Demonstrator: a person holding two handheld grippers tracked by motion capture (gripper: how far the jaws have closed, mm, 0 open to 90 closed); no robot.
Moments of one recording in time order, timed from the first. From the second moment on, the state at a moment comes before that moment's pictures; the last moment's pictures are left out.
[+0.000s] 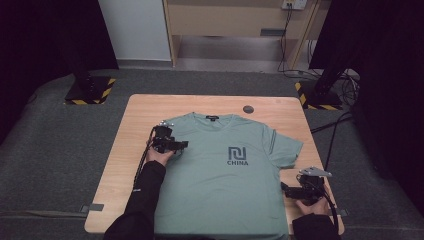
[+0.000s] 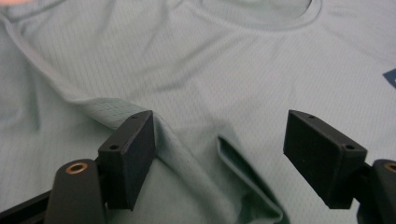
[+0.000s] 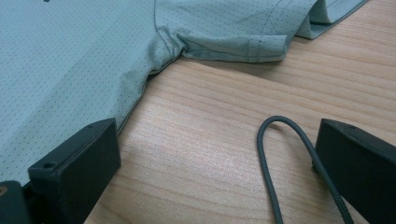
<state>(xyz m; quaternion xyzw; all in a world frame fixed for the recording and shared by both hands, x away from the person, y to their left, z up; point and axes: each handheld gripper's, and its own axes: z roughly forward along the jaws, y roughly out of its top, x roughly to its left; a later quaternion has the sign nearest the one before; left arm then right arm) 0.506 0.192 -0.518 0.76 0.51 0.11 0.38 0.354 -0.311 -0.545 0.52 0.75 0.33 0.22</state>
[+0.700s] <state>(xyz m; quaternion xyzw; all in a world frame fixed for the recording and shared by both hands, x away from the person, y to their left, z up) 0.460 0.229 -0.512 0.77 0.48 0.08 0.40 0.354 -0.311 -0.545 0.52 0.75 0.33 0.22</state>
